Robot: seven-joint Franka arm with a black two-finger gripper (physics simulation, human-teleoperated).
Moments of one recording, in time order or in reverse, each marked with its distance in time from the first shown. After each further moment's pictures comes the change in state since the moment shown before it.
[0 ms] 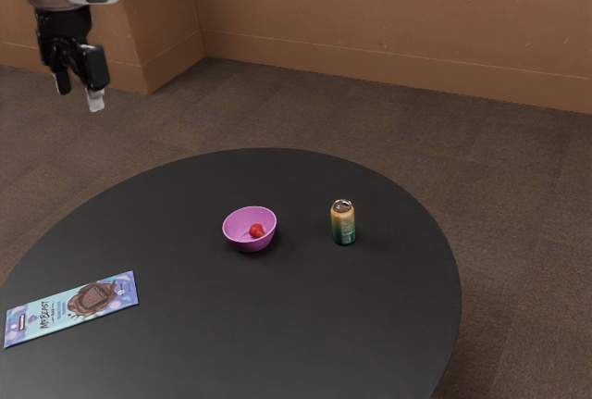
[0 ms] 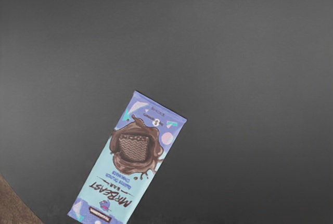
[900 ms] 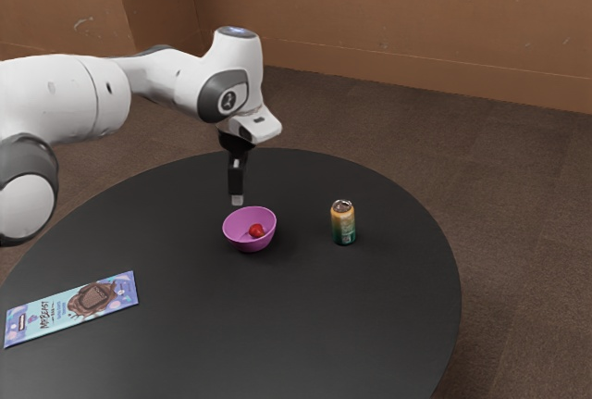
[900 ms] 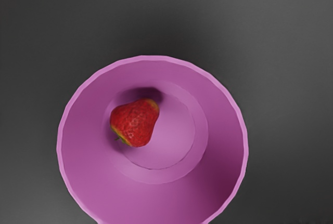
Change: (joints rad) arm -0.169 0.579 -0.041 0.069 0.005 0.528 0.596
